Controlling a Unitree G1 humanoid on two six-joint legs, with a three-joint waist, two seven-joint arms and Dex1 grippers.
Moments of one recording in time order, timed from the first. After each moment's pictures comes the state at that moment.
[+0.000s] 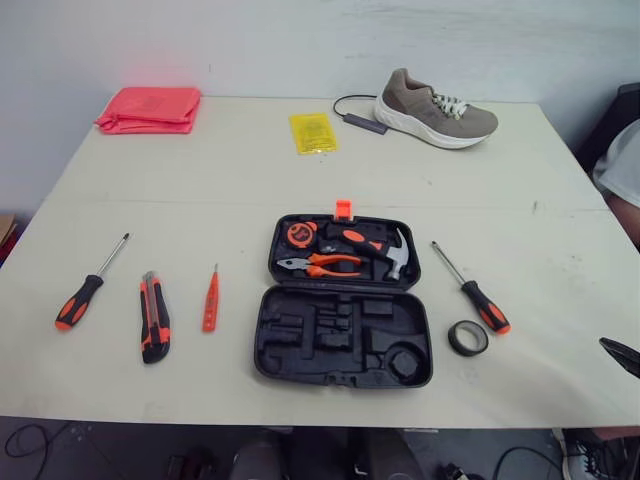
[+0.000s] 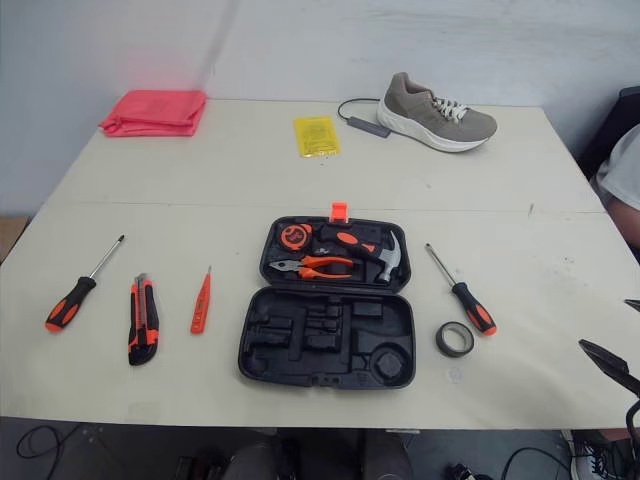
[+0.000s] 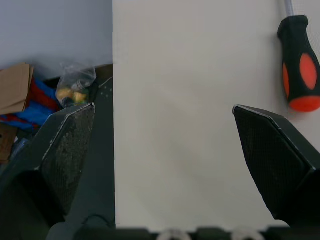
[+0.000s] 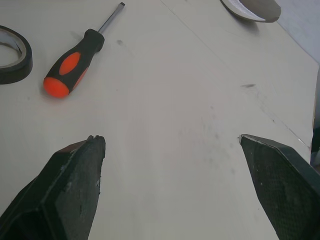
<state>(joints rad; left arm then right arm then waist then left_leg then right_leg) -0.05 1.26 0.70 1.12 -0.32 -0.15 -1.04 0.32 -0.89 -0.79 0.22 0.39 -0.25 1.19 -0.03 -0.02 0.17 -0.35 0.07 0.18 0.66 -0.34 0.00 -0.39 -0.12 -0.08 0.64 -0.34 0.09</state>
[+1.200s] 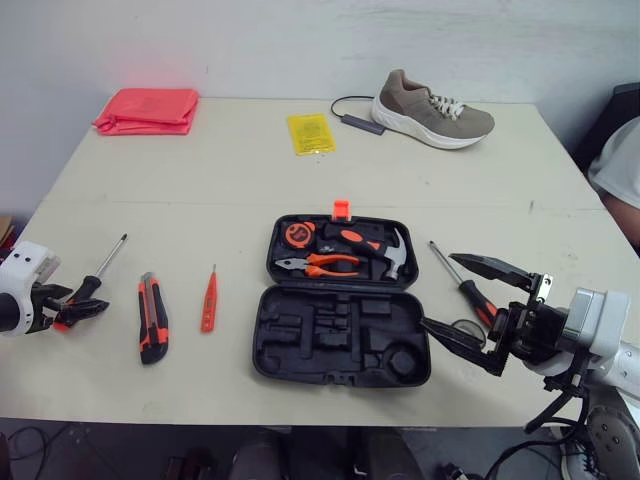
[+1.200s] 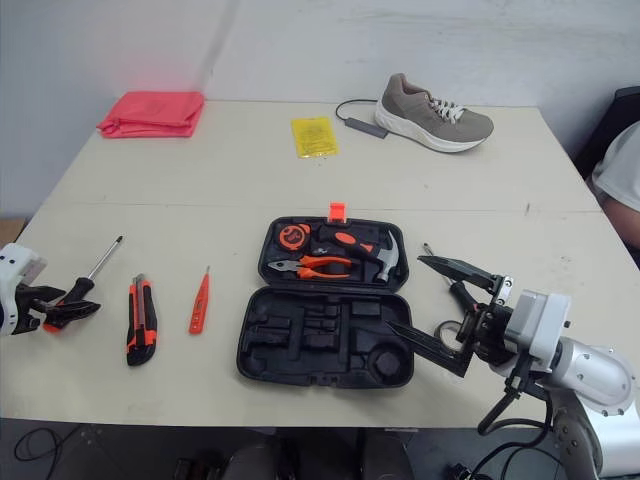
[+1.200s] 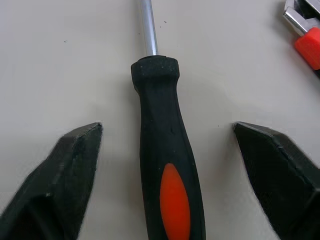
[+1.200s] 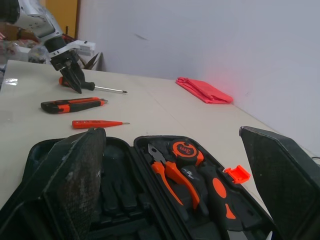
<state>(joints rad) -0.41 1.11 0.19 0.73 -0.16 0.49 -0.96 0.13 -0.61 -0.29 -0.55 0.65 -0.04 1.03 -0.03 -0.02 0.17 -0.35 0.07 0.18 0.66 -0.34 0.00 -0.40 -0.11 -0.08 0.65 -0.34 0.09</state>
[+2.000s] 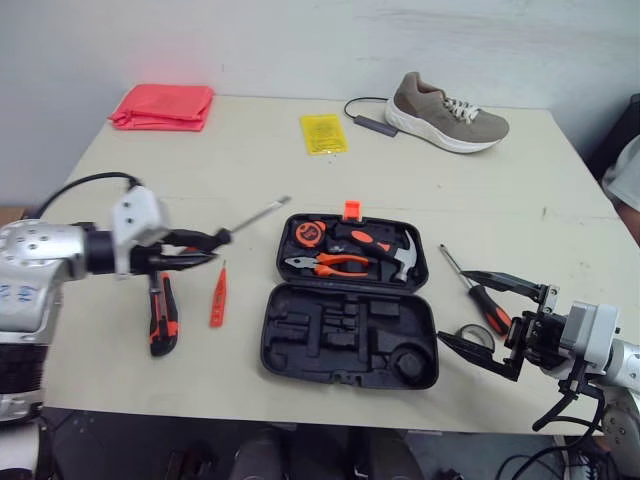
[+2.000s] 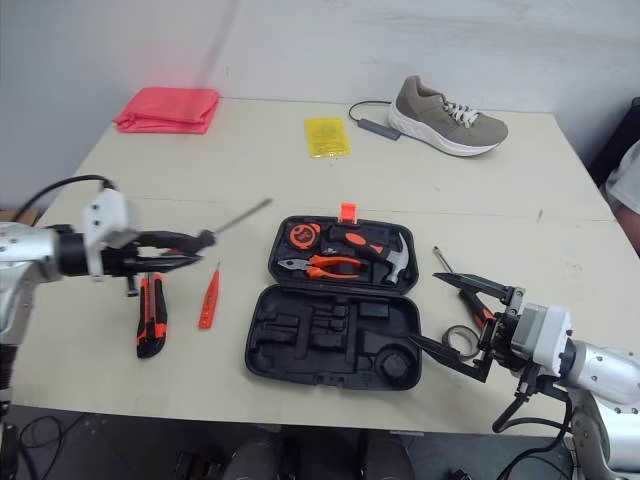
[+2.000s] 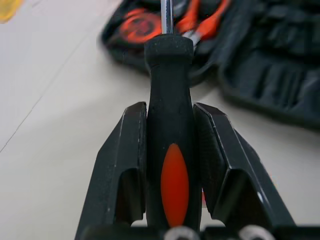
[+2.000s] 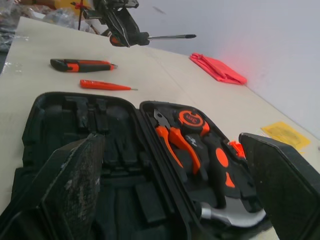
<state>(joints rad) -0.50 0.93 0.02 -0.07 -0.35 0.38 -1.19 0.17 -0.68 -0.34 -0.32 0.57 -0.20 1.18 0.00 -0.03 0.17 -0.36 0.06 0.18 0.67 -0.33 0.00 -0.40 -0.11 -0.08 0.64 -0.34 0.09</state>
